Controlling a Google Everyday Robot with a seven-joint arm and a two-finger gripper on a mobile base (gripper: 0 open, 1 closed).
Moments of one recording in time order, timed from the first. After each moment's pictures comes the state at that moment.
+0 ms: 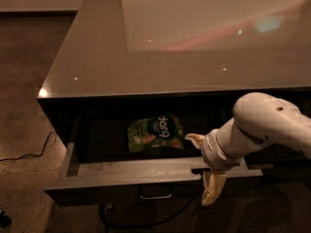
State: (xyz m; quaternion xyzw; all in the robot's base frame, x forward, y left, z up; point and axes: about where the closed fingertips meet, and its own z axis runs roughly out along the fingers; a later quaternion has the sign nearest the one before) arm 0.418 -0.120 0.678 -0.73 0.64 0.13 0.18
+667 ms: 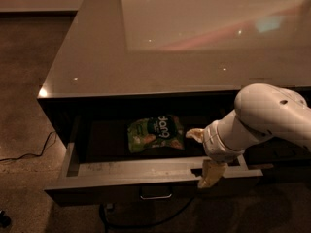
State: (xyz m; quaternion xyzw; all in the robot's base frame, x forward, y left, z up) arm 0.435 -0.125 0.703 -0.74 0.64 0.08 0.20
